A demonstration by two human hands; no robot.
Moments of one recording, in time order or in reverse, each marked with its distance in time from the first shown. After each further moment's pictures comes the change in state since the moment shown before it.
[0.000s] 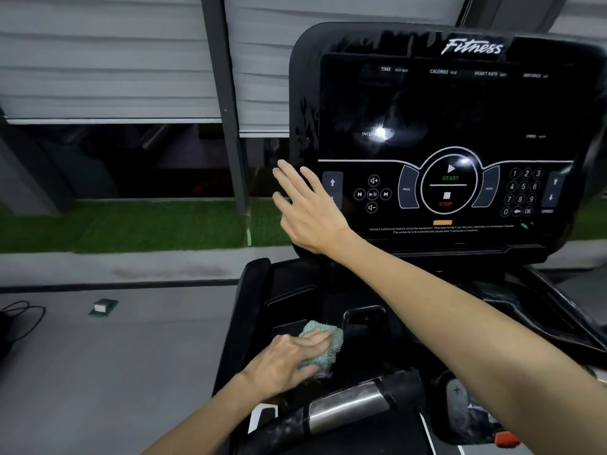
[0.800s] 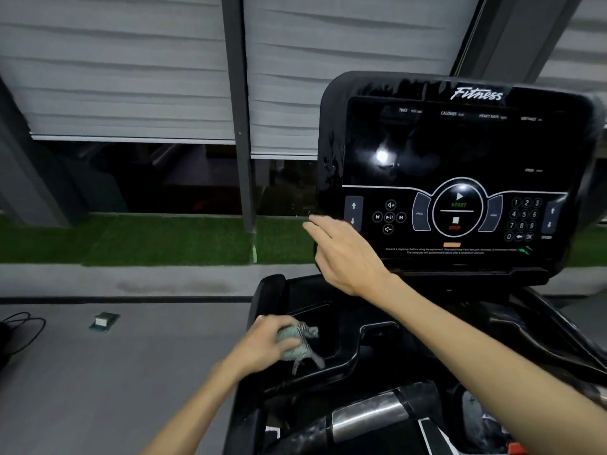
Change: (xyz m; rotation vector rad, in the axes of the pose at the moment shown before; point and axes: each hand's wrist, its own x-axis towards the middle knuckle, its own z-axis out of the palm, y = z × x) left_hand -0.014 -0.008 -0.088 -0.272 0.057 -0.486; right_hand -0.031 -0.016 -0.057 0.427 -0.093 0.136
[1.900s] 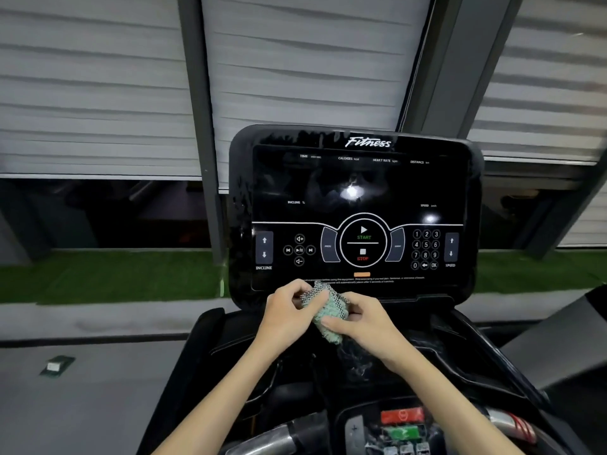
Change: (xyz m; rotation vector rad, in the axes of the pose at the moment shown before) left_hand 0.088 0.208 0.065 -0.333 0.411 -0.024; right_hand -0.151 0.092 -0.078 1.158 -0.072 0.775
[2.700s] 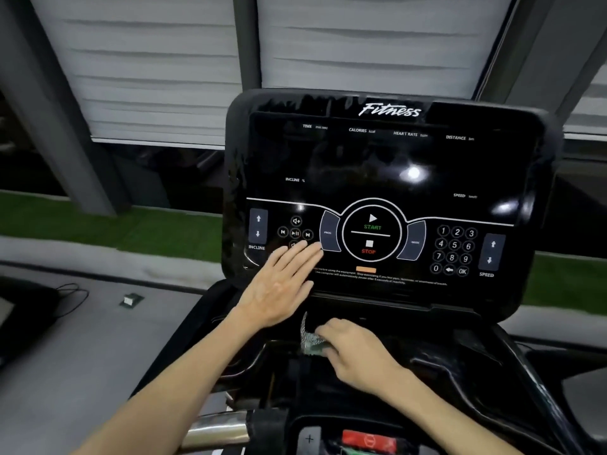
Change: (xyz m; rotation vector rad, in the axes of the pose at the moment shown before) left_hand 0.041 -0.036 0.017 1.166 0.149 0.736; right_hand 0.033 0.091 -0.026 -0.953 -0.357 -0.563
